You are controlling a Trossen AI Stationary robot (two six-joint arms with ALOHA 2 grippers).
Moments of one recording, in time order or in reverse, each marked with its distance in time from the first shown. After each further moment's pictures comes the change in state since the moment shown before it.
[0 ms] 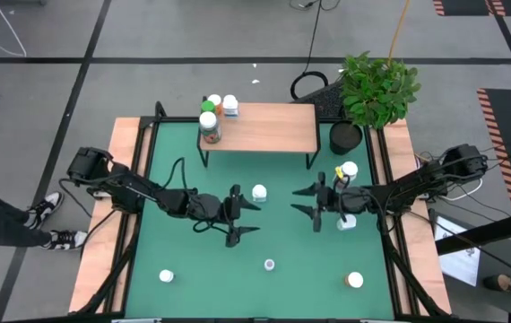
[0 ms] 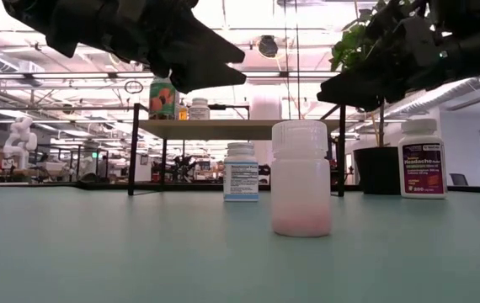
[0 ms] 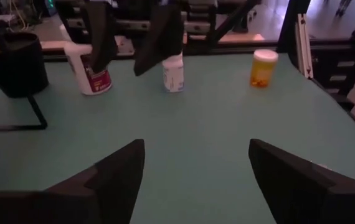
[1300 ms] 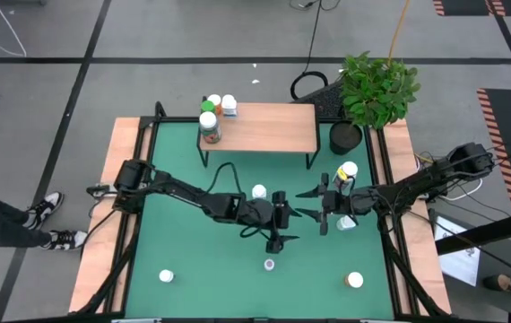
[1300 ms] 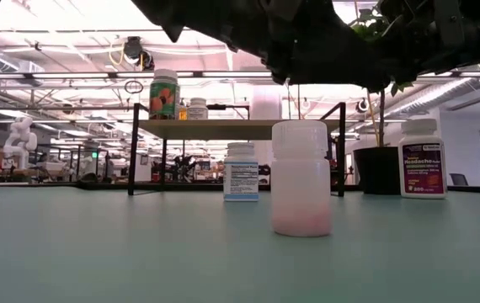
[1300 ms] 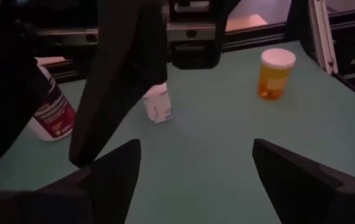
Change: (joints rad) left arm 0.041 0.412 0.611 -0.298 0.089 0.133; right arm 0.055 -0.120 0.001 -0.069 -0.005 -0.100
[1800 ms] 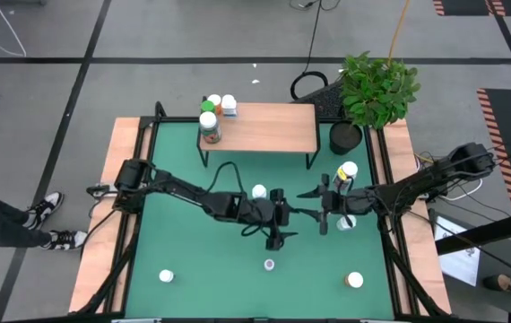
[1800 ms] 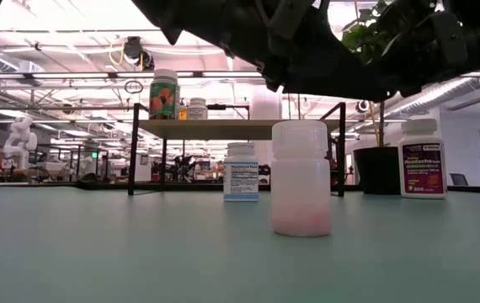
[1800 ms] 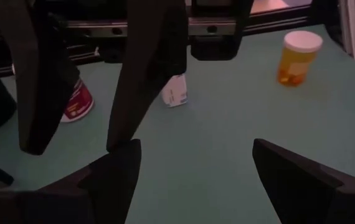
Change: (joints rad) left arm 0.020 0.000 0.000 -0.047 -0.051 -0.010; right arm -0.001 -0.016 0.000 -0.123 0.007 0.039
